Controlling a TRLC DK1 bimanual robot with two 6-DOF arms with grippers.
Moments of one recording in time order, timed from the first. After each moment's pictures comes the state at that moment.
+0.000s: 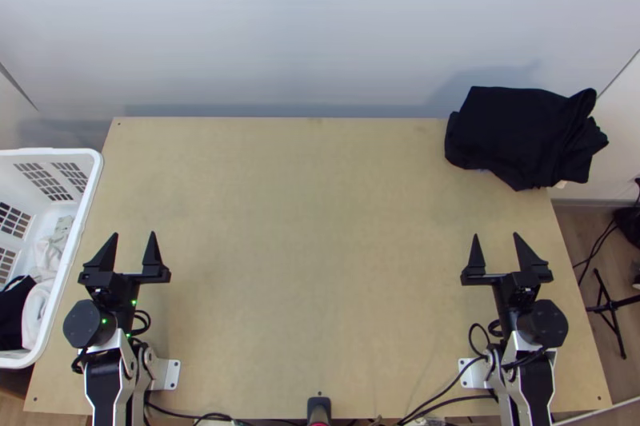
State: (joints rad) left arm 0.21 0.00 0.00 0.03 0.16 -0.02; right arm -0.04 0.00 0.01 0.01 -0.05 -0.08
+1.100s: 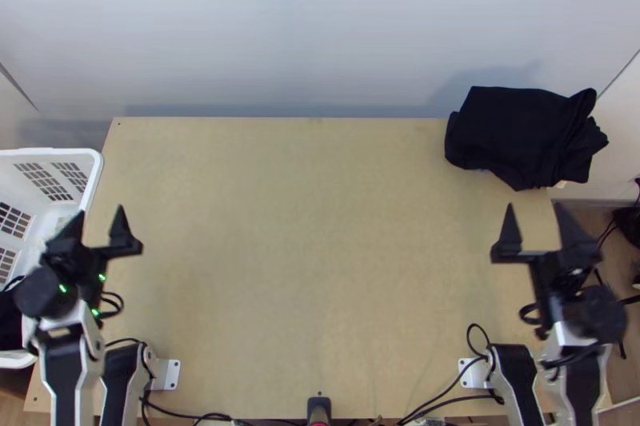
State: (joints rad) left arm 0.28 0.39 0.45 -0.10 0.11 -0.01; right arm -0.03 0.30 0.48 -0.08 -0.01 -0.08
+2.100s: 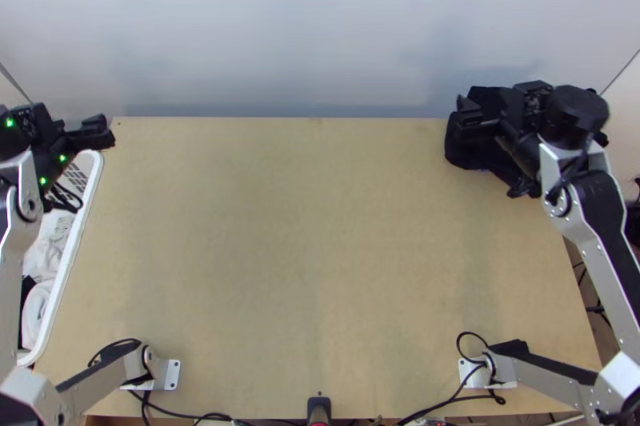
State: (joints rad) left arm 0.23 1.19 1.38 -0.51 0.07 -0.01; right arm 0.21 1.27 1.41 -0.38 0.02 -0.03
